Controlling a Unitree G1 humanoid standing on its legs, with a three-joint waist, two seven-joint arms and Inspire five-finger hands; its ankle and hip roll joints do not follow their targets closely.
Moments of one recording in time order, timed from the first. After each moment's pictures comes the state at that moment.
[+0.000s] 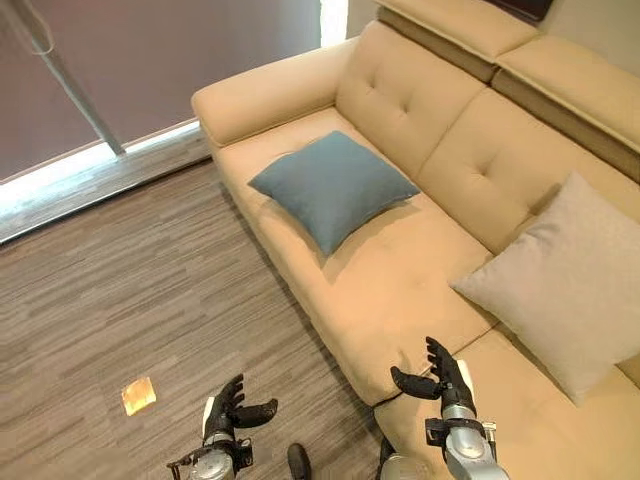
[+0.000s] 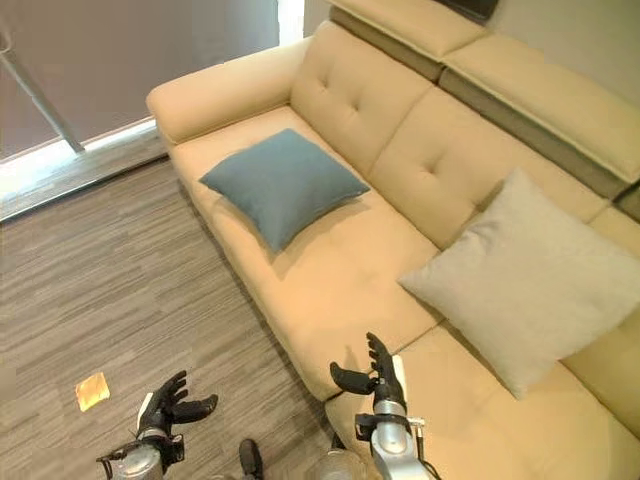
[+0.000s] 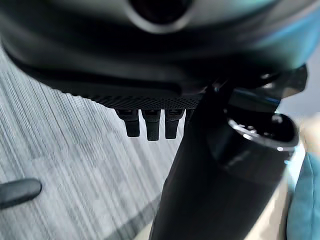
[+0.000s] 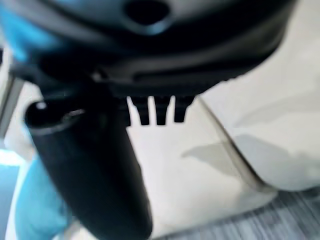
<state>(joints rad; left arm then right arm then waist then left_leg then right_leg) 0.15 0.24 -0.24 0.54 -0.35 -0.04 0.30 0.12 -0.22 0.15 0.39 0.08 -0.04 -0.31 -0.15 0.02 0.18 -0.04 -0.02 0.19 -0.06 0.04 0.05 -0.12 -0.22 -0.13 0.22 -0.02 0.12</state>
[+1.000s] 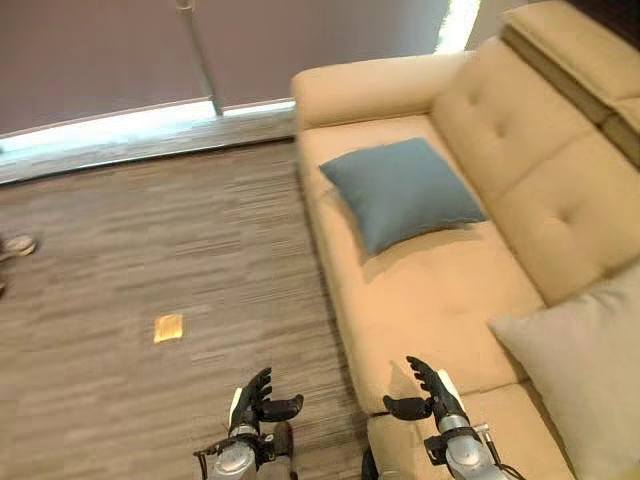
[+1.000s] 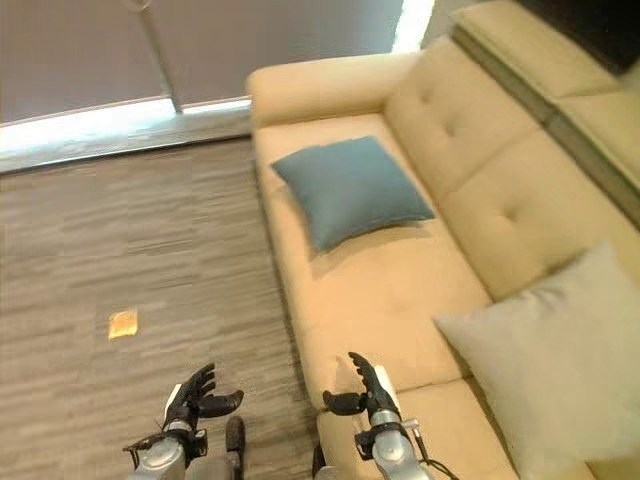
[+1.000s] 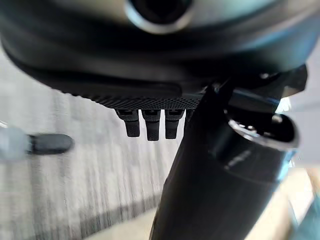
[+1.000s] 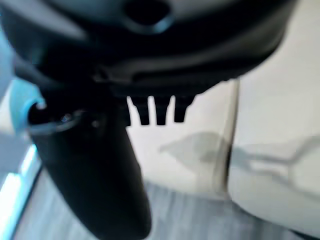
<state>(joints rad) 0.16 0.16 -0.28 0.53 -0.33 -0.03 0.27 0.08 -0.35 0.33 0.54 -0.04 -0.03 -0.23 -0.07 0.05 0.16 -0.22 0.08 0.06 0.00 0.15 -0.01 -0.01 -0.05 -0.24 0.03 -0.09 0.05</state>
